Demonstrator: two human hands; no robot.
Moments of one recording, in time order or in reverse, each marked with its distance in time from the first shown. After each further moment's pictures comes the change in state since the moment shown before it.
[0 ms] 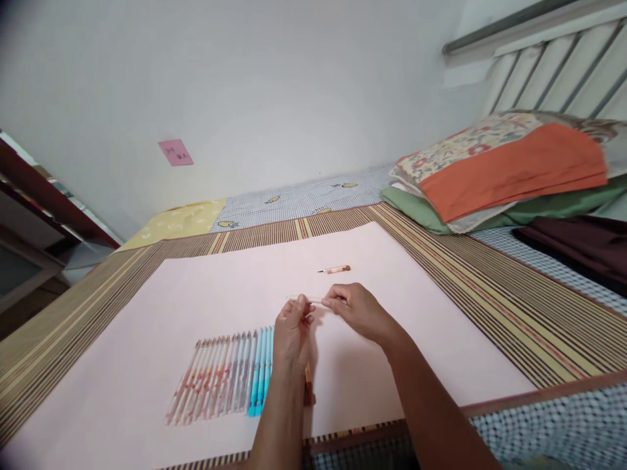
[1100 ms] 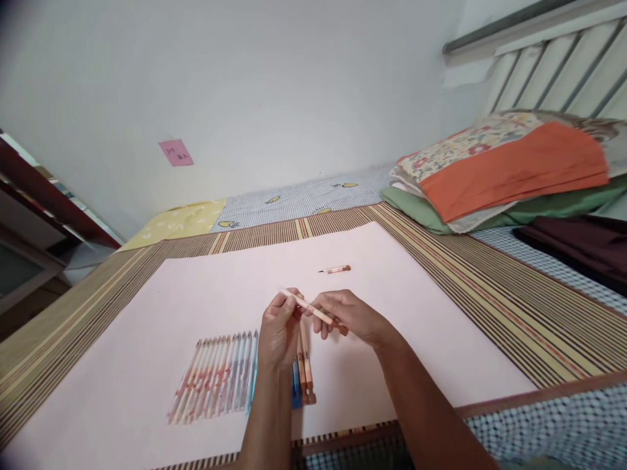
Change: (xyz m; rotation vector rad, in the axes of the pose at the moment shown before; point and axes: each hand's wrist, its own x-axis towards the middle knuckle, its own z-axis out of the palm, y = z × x) left_hand -0.002 0.029 -0.009 -0.023 -0.243 0.084; right_hand -0.003 -0.012 0.011 0.523 -0.273 0.050
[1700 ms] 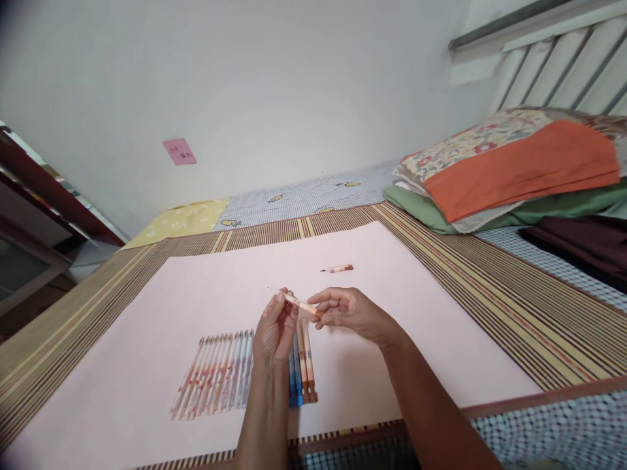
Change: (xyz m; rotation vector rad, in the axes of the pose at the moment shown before) left_hand 0.009 0.002 -0.012 -0.201 0.167 -0.066; right_hand -0.002 0.008 -0.007 0.187 -0.065 -0.028
